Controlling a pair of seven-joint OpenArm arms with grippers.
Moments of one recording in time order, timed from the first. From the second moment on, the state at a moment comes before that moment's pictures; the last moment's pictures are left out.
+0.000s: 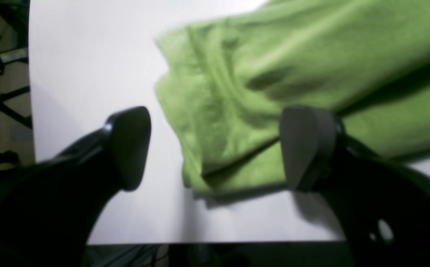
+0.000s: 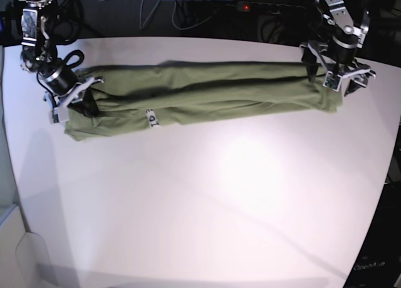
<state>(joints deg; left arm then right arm) 22.0 4.3 -38.9 96.3 38.2 -39.5 0.2 -16.3 20.0 11.9 78.4 25.3 32.3 -16.6</state>
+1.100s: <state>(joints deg) 15.5 6.3 -47.6 93.5 38.0 -40.9 0.2 -16.6 20.0 11.7 78.4 25.5 32.5 -16.4</state>
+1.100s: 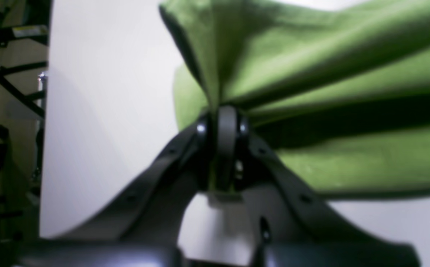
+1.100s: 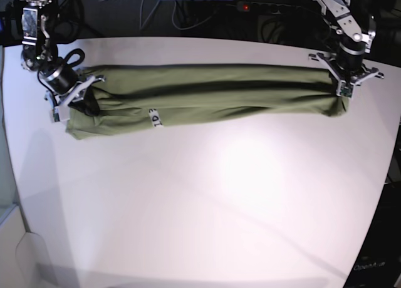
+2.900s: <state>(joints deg) 9.2 6.2 -50.6 77.6 28.8 -39.5 -6.1 -16.1 21.1 9.8 78.4 25.3 32.4 -16.2</state>
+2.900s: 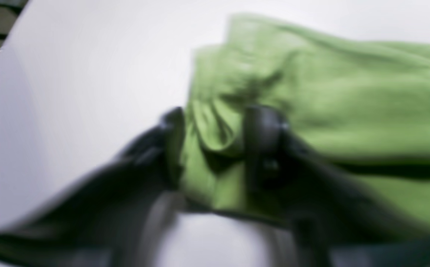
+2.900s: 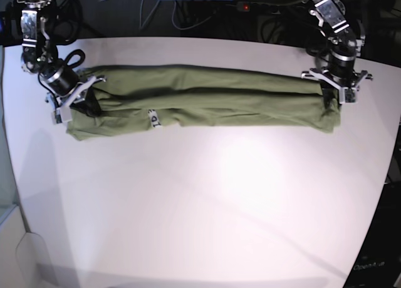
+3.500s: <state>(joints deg) 5.5 9.8 -48.2 101.5 35.8 -40.4 9.1 -16.1 20.9 9.8 76.7 26.1 32.6 -14.9</state>
